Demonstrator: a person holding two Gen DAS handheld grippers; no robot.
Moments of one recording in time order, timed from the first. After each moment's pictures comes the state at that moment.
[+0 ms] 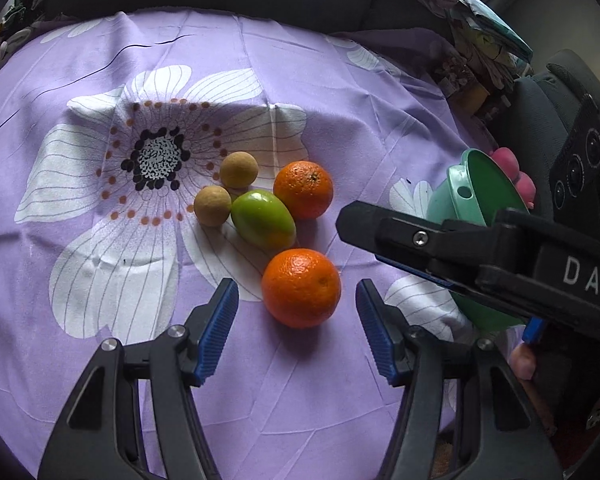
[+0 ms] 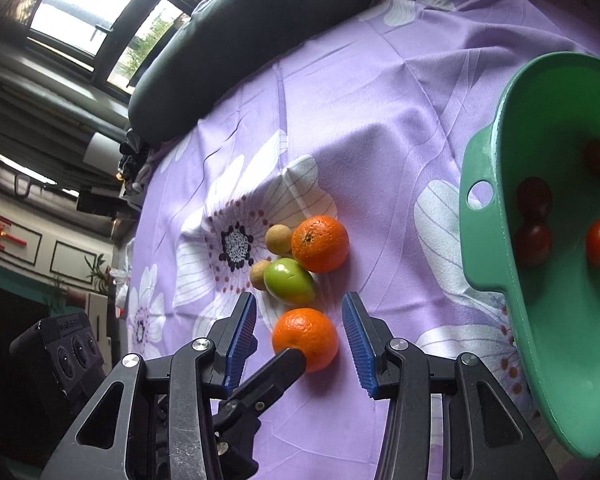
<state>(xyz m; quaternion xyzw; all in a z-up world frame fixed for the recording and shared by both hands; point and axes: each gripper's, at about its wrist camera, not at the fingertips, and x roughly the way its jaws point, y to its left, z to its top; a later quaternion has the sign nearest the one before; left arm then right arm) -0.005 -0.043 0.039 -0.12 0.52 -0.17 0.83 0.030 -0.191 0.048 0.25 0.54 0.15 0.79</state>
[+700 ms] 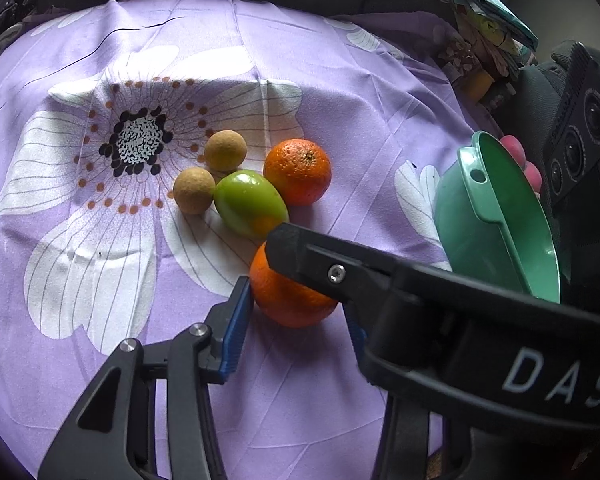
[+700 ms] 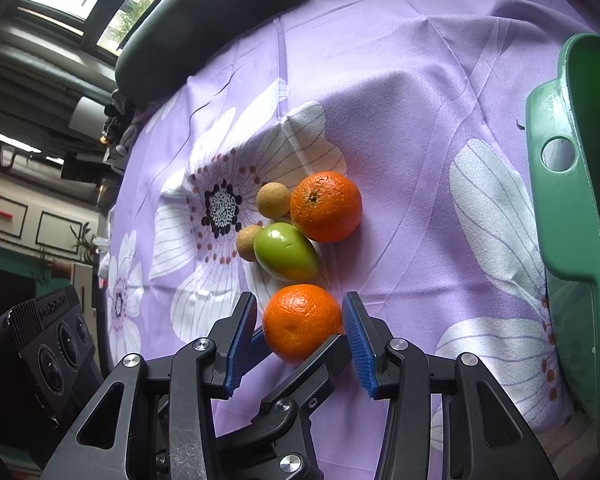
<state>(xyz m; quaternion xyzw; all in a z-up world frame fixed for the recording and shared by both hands) 0.001 -0.052 0.028 -0.11 0.53 -0.16 0.82 0.034 -0.167 0.031 0.20 0.57 0.15 0.78</state>
